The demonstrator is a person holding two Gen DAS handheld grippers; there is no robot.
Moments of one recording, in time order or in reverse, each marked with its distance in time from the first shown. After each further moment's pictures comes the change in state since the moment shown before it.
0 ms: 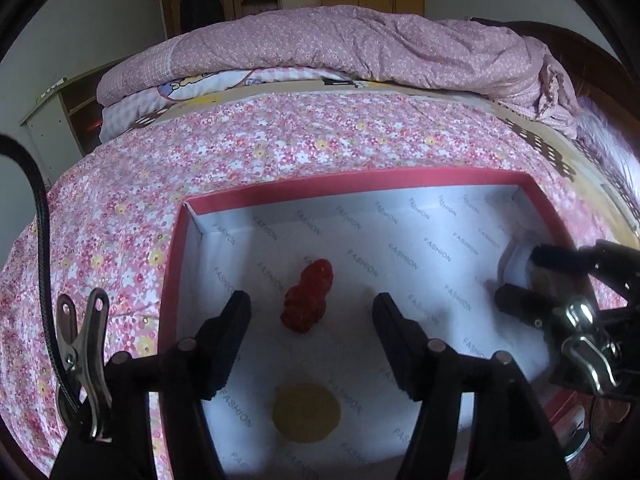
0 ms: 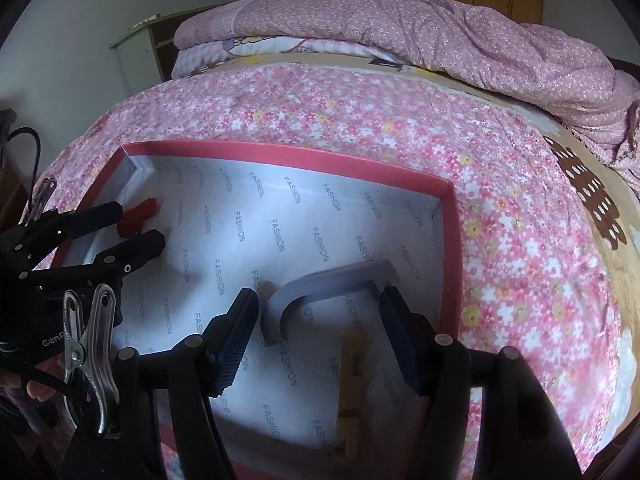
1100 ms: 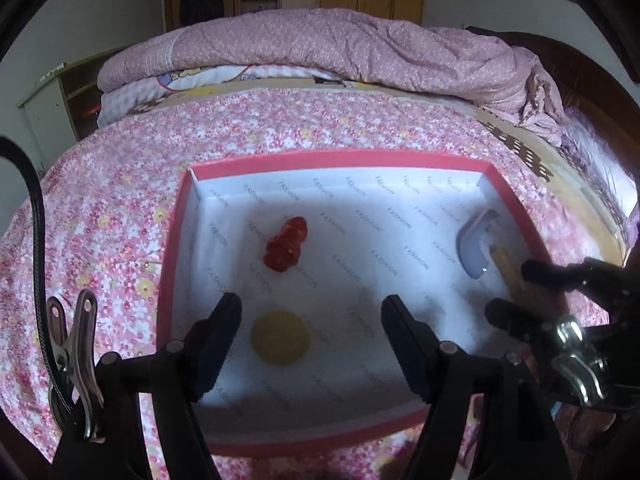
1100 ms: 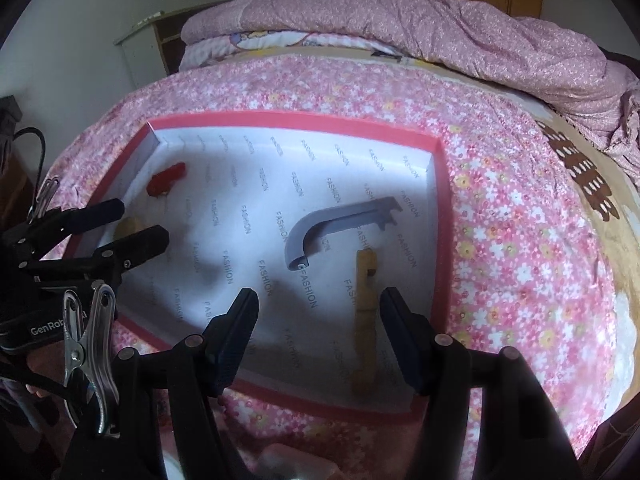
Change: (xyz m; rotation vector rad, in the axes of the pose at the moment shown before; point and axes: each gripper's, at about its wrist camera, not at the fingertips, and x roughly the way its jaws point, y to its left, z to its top) left arm -0.039 -0.007 -0.025 -0.038 -0.003 -0.055; right arm -0.035 0.009 -0.033 0.003 0.005 0.016
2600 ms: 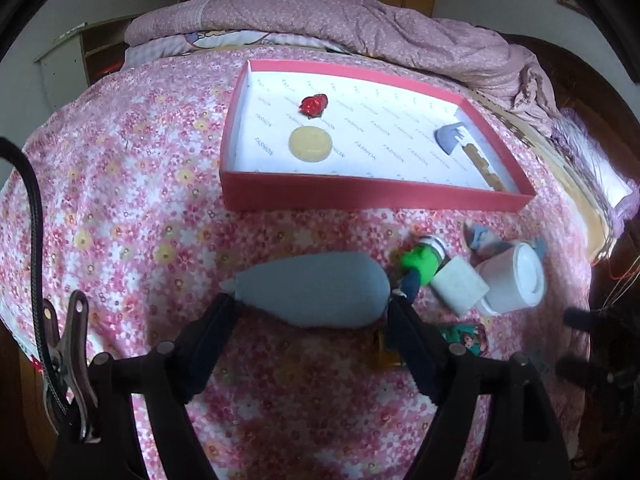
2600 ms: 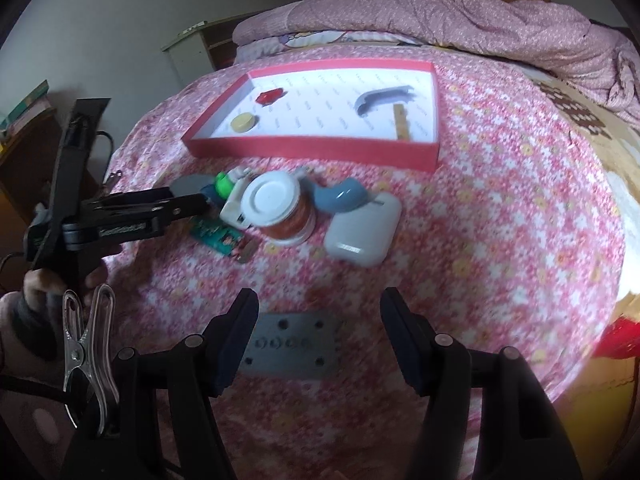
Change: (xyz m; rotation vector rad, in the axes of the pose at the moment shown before) left arm -0.053 0.021 -0.115 -0.081 0.056 -0.038; right arm -0.087 0.021 -0.151 0.014 -0.014 0.182
